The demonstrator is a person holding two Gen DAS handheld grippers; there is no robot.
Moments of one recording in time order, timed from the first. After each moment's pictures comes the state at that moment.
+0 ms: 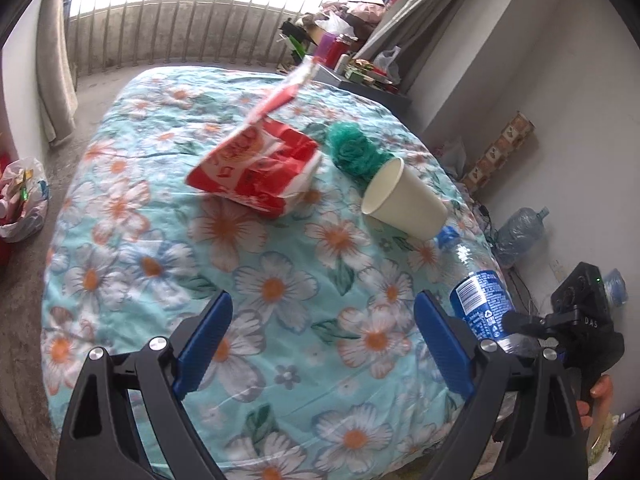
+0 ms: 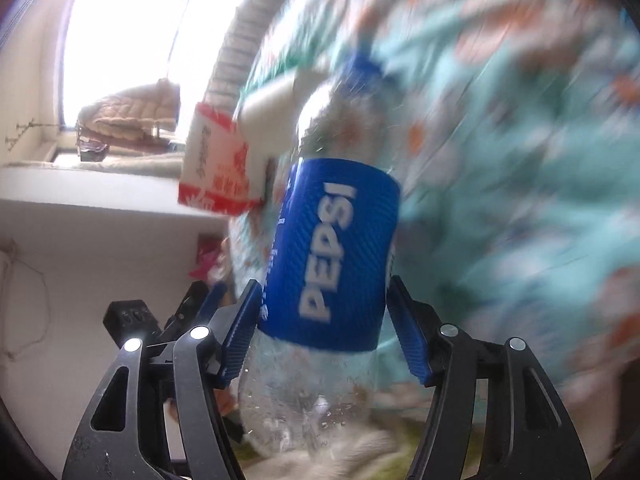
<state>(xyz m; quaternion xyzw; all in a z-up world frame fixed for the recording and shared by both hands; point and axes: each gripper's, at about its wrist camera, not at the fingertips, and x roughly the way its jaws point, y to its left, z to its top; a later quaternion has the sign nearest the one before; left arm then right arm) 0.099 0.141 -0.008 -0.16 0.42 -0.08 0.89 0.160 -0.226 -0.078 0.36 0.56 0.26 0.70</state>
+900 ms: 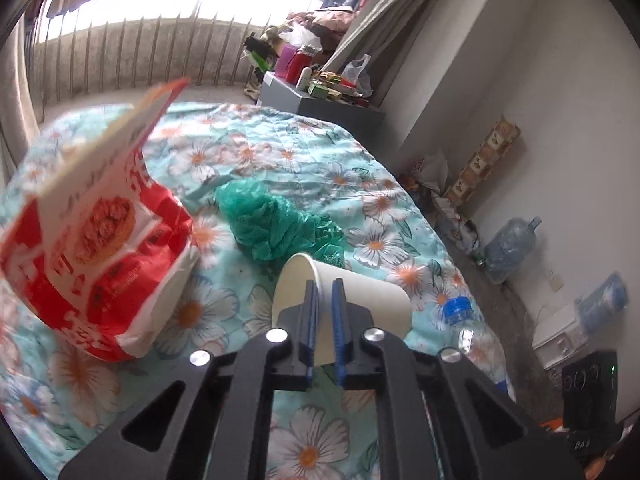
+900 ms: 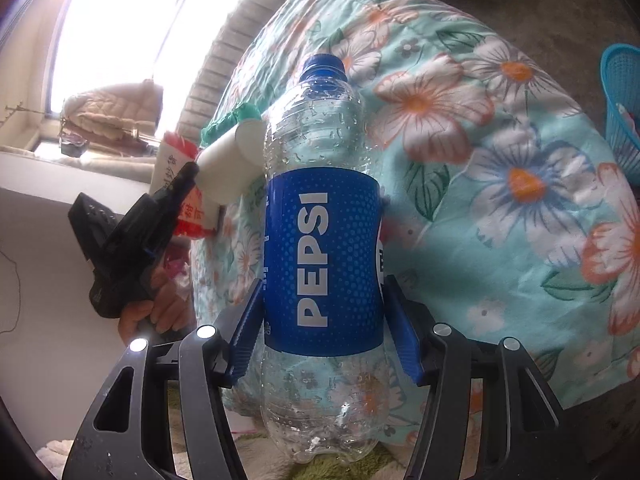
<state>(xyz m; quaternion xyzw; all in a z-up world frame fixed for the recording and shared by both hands) 0.222 0.060 -0.003 -0.13 0.38 -0.11 0.91 0.179 -0.258 -0.090 0.31 0.56 0.23 0.73</state>
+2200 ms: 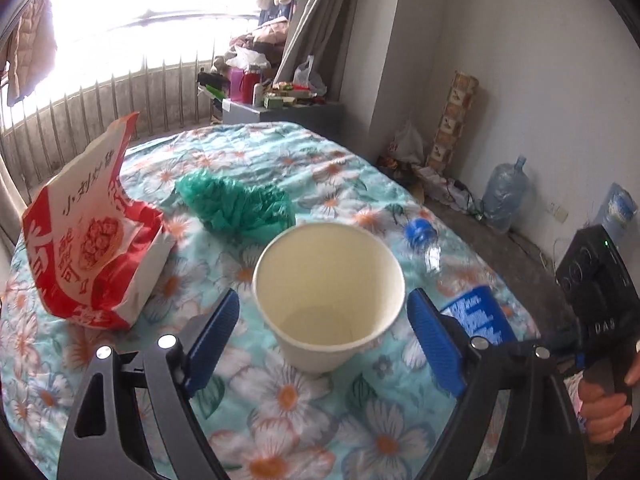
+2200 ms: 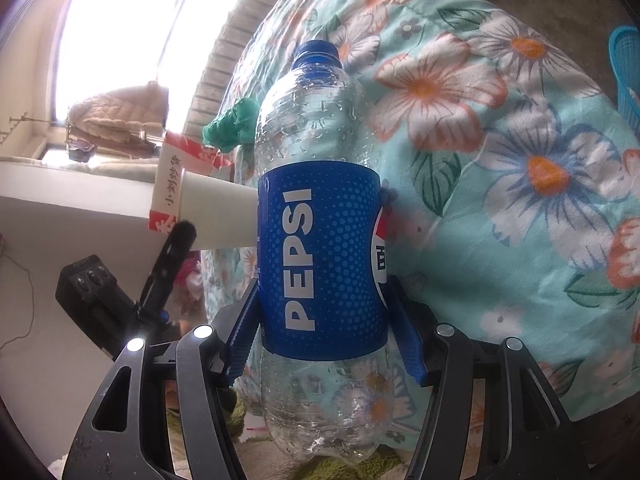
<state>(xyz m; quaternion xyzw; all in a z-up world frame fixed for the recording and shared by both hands) 0.163 0.018 -0.012 -0.02 0.34 -0.15 0.93 0.179 -0.273 -0.097 0.33 0.57 0.24 0.71</state>
